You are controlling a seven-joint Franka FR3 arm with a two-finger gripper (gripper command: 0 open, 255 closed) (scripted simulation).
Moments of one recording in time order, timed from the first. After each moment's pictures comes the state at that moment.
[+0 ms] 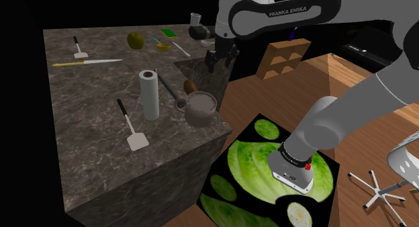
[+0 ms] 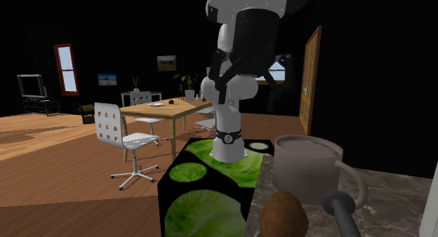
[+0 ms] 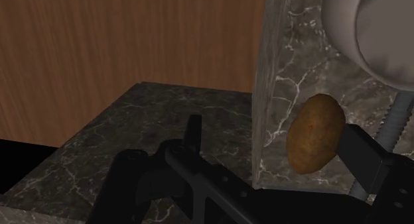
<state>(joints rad) 0.04 -0.31 0.10 -2.29 -0.10 1.99 0.43</state>
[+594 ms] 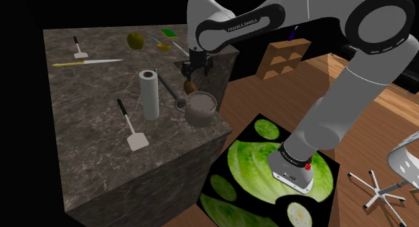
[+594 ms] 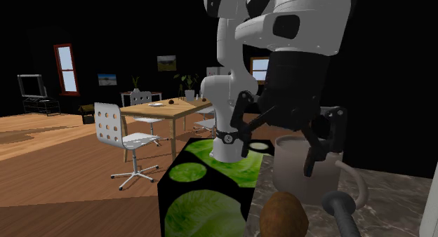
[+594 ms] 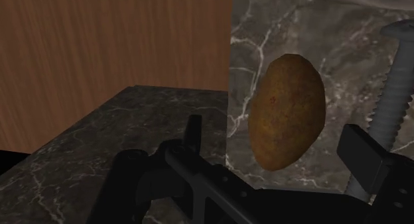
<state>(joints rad) 0.06 0.04 0.15 -2.09 -0.16 2.08 0.59</state>
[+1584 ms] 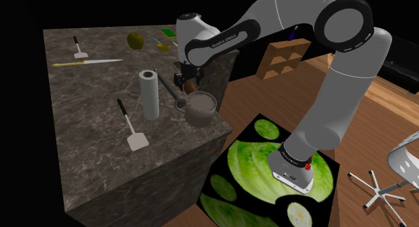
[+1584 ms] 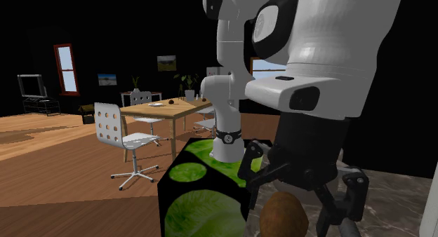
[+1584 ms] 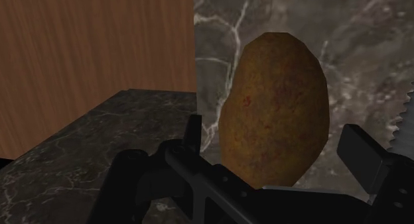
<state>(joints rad) 0.07 0.24 0.15 -2.02 -0.21 2.18 0.67</state>
